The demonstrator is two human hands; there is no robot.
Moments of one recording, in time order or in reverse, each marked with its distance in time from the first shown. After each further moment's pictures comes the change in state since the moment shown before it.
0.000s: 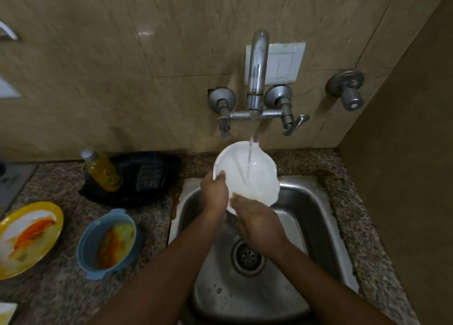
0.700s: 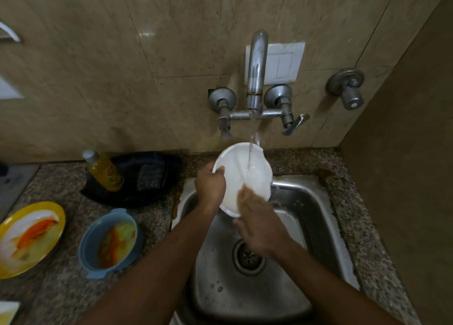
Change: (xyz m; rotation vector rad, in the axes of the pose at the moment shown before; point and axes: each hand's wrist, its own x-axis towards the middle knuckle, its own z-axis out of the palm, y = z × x) left_hand 0.015 0.008 -0.007 0.278 -0.005 0.256; right_hand 0.002 -0.004 -0.014 0.034 -0.314 0.195
